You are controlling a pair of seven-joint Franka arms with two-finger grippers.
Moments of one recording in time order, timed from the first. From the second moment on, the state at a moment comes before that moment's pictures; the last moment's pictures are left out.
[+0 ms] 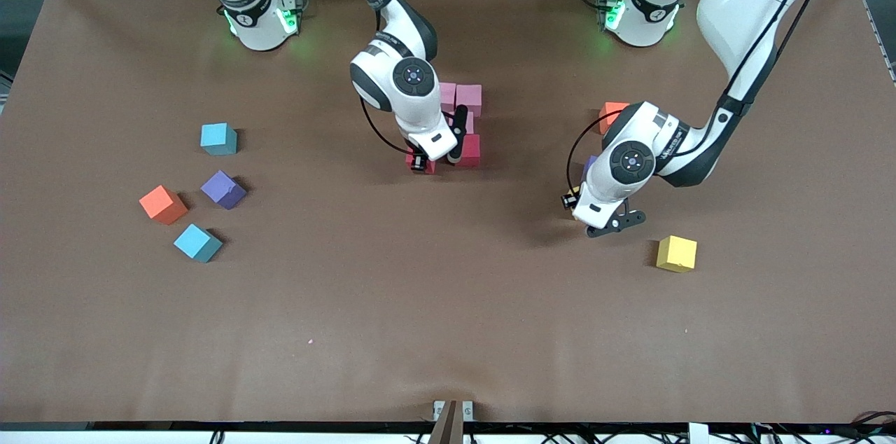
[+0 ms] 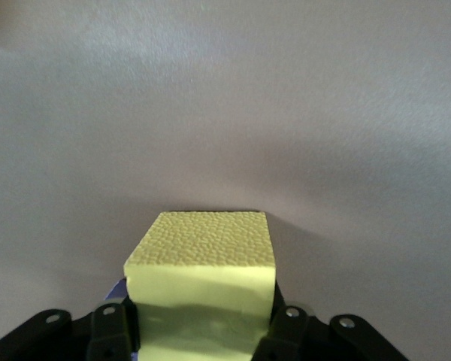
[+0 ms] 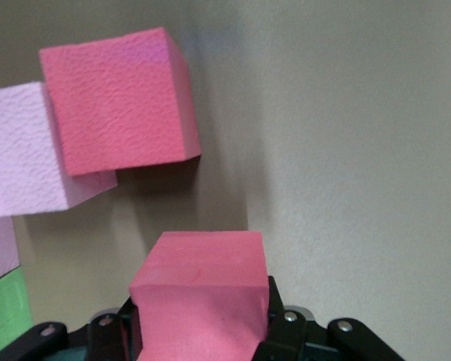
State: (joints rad) left arm 0.08 0.55 -0.49 -1.98 0.34 2.31 -0.90; right arm 0.74 0.55 0.10 -1.85 -0.06 2.35 -0.56
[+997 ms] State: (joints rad) left arm 0.08 0.51 -0.49 -1.97 0.34 2.31 -0.90; right arm 0.80 0.60 0.10 -1.82 -0.06 2.35 -0.54
